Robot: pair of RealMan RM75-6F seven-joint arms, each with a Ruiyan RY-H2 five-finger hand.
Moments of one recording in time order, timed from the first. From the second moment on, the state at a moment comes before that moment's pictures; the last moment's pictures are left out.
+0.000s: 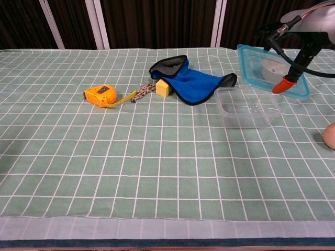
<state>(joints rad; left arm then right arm) -0.02 -0.90 0.05 -1.76 1.51 1.45 -0.04 0.81 -1.25 0.31 -1.96 -0.49 1.17 -0.80</state>
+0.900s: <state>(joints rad) -0.02 -0.90 0.03 -1.77 1.46 1.43 -0.02 0.95 -1.36 0.22 -1.64 -0.50 0.98 -0.77</state>
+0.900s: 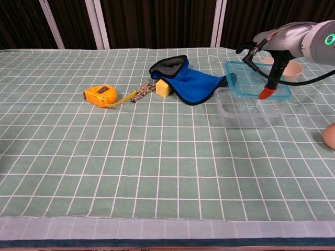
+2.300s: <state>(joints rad) -0.02 -0.90 0.03 -1.78 1.44 1.42 -0.02 1.02 -1.46 0.15 -1.55 -0.45 0.97 -0.77</state>
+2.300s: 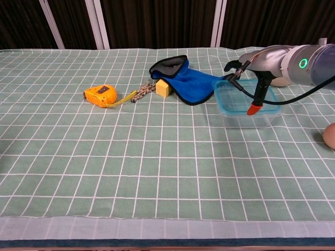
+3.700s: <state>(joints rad) -0.02 -0.90 0.03 -1.78 1.44 1.42 -0.02 1.04 -1.49 0.14 -1.52 -0.41 0.99 -0.80</state>
